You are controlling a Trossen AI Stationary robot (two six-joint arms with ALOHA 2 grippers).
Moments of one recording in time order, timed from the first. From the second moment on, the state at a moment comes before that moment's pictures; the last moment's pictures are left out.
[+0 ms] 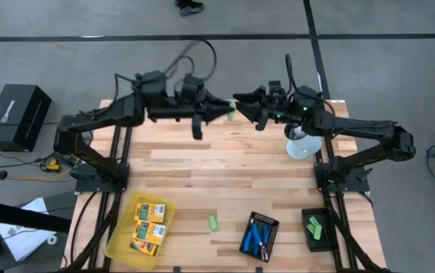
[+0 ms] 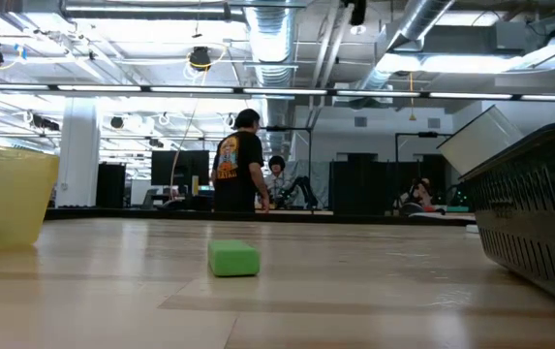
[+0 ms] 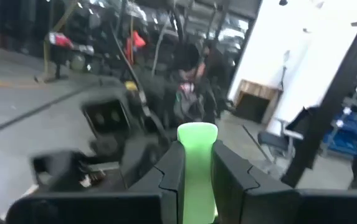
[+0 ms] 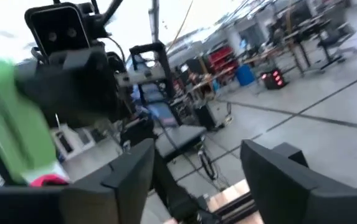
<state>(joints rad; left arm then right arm) 0.12 1.50 1.73 -0.17 0.08 -0.27 -0.26 1.25 1.08 0.37 -0.07 0.51</state>
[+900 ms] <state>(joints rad) 0.12 1.57 1.73 -0.07 0.10 -0.32 -0.24 1.26 1.16 0.24 -0.16 0.46</state>
